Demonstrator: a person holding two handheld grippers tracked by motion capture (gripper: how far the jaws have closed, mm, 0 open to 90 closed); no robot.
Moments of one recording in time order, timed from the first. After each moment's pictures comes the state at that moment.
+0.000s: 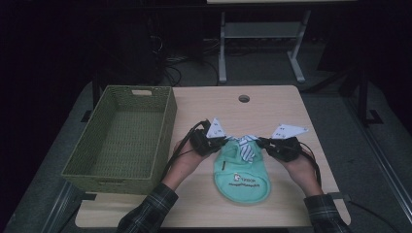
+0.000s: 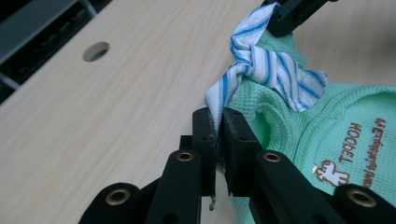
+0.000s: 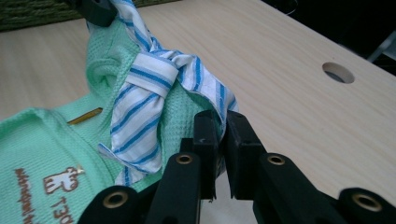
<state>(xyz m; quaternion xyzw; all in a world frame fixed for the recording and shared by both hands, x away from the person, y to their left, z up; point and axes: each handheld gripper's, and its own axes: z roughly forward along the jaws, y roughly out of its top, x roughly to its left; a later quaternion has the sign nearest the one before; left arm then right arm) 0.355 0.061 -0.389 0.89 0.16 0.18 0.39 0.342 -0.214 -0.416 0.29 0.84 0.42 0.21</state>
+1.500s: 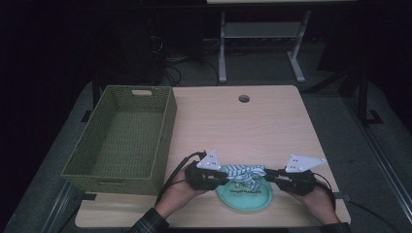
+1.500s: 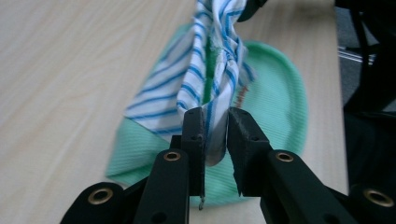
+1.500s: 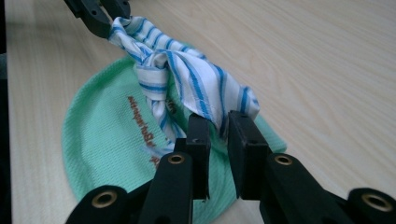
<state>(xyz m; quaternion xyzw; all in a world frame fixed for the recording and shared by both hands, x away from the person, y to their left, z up) 0.280 0.076 -0.418 0.90 0.14 0.03 0.41 0.264 -0.239 -0.440 0.26 0.85 0.45 0.12</state>
